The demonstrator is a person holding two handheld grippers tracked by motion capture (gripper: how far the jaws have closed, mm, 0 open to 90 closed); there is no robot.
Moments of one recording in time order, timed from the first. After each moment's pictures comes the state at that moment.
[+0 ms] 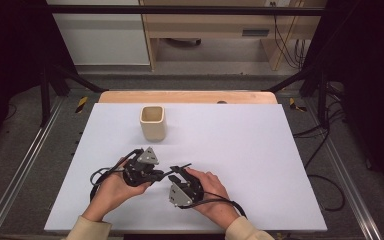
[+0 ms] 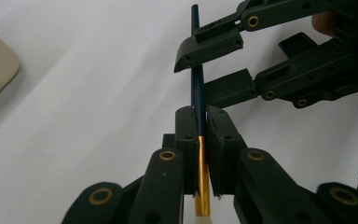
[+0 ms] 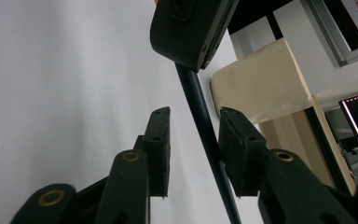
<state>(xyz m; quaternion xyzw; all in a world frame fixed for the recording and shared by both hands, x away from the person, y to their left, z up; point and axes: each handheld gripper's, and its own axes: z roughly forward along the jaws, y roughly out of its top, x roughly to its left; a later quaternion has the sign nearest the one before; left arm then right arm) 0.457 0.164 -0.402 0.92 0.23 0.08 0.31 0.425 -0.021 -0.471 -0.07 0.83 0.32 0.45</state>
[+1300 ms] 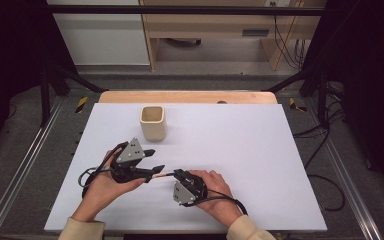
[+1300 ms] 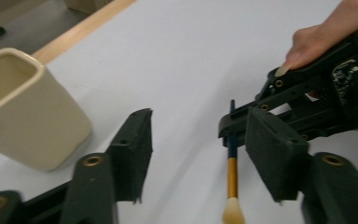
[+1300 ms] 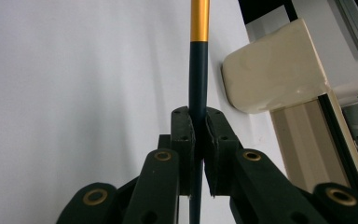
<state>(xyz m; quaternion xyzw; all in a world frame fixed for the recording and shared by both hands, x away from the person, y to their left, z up) 0.450 0.188 -0.375 0.85 0.22 0.19 0.43 0.431 -0.032 -0.472 -0.07 0.85 0.31 0.42</state>
